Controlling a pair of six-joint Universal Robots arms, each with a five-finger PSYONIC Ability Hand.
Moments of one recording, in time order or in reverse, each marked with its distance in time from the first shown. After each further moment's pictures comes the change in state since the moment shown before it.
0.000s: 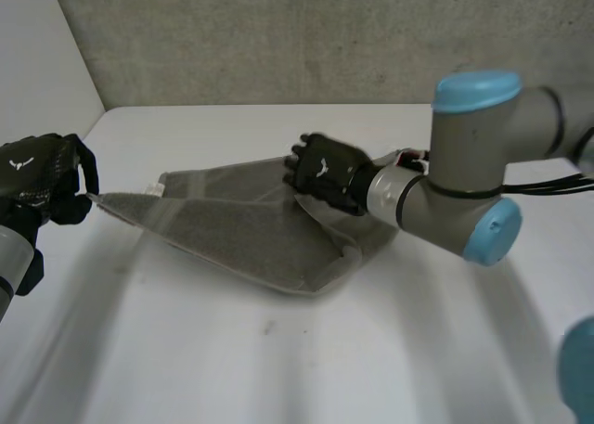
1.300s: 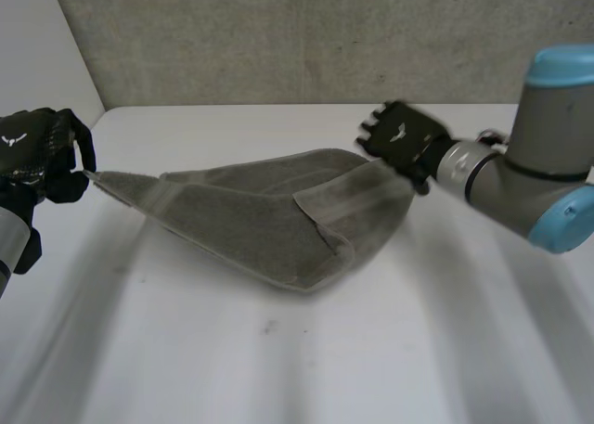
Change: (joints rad) left arm -0.017 -0.001 0.054 0.018 -0.005 -0.011; right arm -0.169 -0.177 0.218 -0.102 0.057 0.153; left_hand 0.000 0.000 0.000 0.000 0.000; right_hand 0.015 0.002 0.002 0.002 0.000
